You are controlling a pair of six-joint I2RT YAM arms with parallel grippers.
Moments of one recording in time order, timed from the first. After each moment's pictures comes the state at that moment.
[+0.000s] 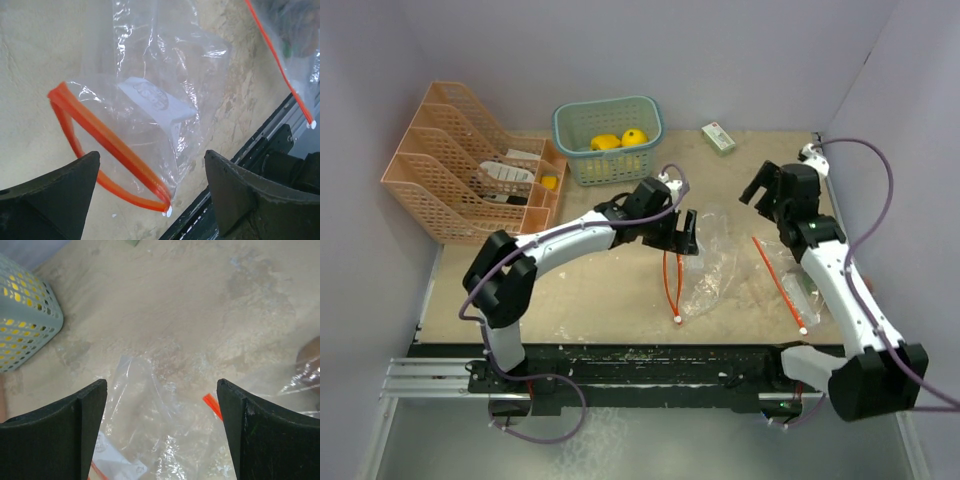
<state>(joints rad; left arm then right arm) -0.79 1.81 1.38 -0.30 0.26 -0.52 0.17 1.19 1.05 -0.45 0.26 0.56</state>
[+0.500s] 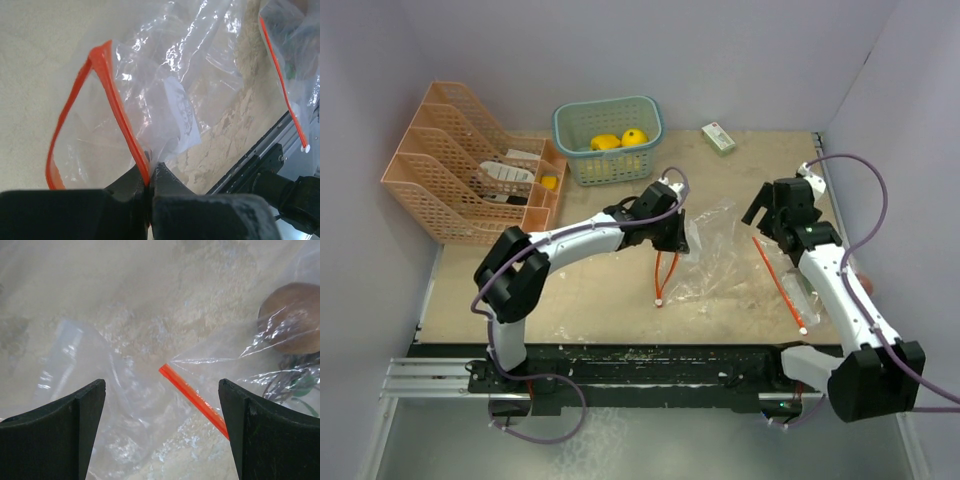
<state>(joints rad) -0.84 1.90 1.41 -0.27 0.20 -0.65 0.15 1.12 0.97 -0.58 0.35 0.57</state>
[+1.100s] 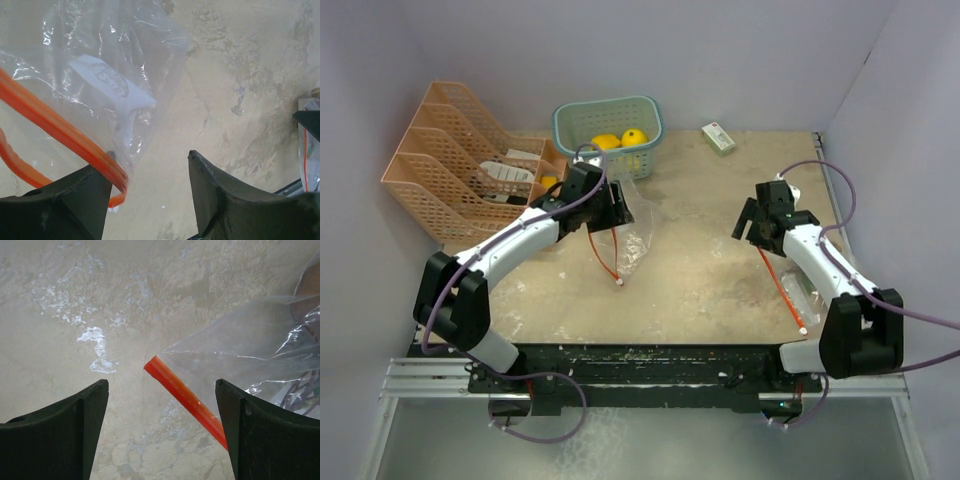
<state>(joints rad) -0.52 1.56 1.18 -0.37 0.08 -0.70 0.15 1.35 0.96 -0.61 0.25 0.50</state>
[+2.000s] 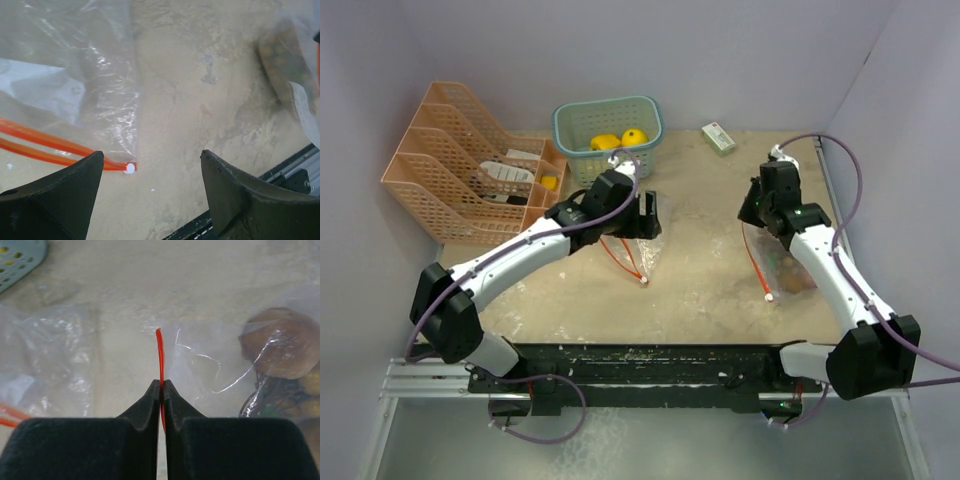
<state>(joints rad) -0.72 1.51 1.26 -0.45 -0.04 -0.57 0.20 1.26 1.08 -0.58 0.18 0.49</state>
